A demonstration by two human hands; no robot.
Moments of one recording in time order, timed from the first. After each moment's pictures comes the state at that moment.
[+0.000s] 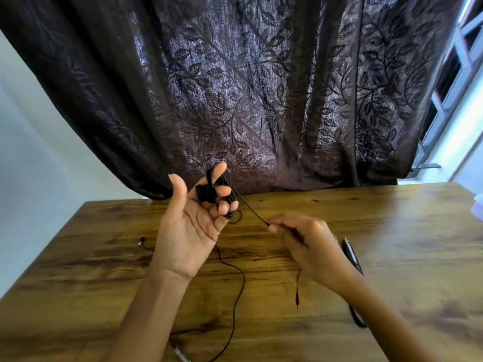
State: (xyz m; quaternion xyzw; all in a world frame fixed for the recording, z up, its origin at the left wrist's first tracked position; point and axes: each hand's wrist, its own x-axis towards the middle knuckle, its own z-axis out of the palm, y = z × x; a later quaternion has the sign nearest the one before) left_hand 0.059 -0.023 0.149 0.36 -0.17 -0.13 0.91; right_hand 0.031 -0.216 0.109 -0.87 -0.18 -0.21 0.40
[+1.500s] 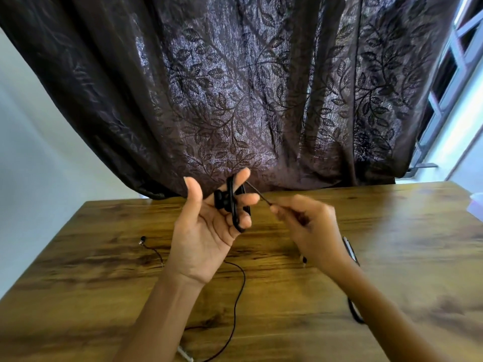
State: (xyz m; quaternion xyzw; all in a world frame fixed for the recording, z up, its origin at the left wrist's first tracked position) left_hand 0.046 -0.030 0.149 0.39 -0.23 -0.18 0.87; right_hand 0.042 -0.209 0.116 -0.81 -0.16 -0.33 0.46
